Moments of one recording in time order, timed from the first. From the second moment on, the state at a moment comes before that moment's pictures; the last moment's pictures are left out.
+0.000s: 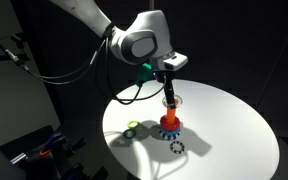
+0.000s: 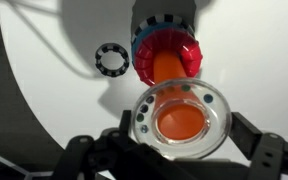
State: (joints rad) arm -0.07 0.25 -0.30 -2.13 -0.06 2.64 0.58
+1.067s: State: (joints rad) arm -0.07 0.30 -0.28 -2.09 -0.01 2.51 0.58
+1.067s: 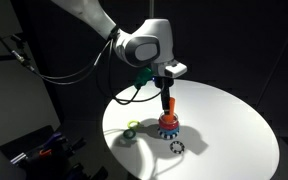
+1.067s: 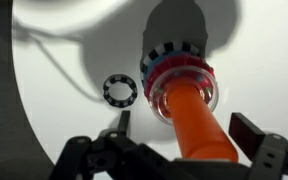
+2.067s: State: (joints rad) arm -0.05 0.27 -0.21 -2.22 -0.01 2.51 0.48
